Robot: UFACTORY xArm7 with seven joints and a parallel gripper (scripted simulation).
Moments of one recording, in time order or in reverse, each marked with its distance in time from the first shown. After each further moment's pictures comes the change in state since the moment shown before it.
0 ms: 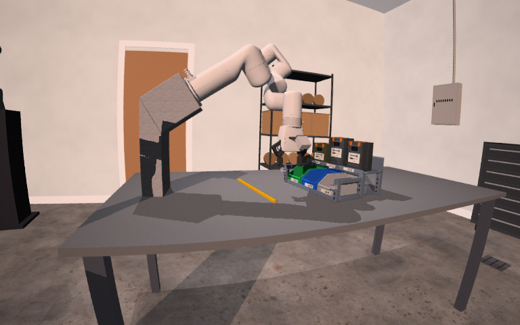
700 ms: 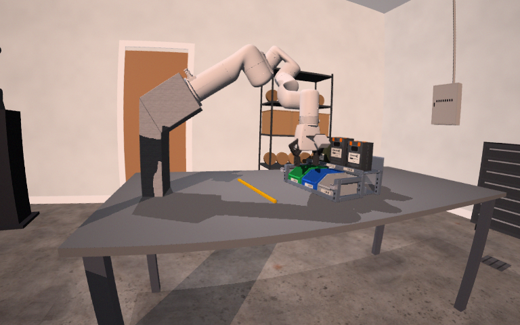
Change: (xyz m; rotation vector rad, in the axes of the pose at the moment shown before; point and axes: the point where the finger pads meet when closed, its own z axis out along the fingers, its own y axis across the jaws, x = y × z) arm 0.042 -0.051 -0.008 0.000 0.002 -0.001
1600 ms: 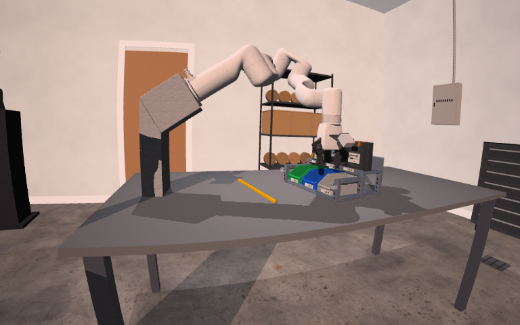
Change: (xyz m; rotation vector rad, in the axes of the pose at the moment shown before) arm 0.054 -0.067 -0.008 0.000 -0.002 0.001
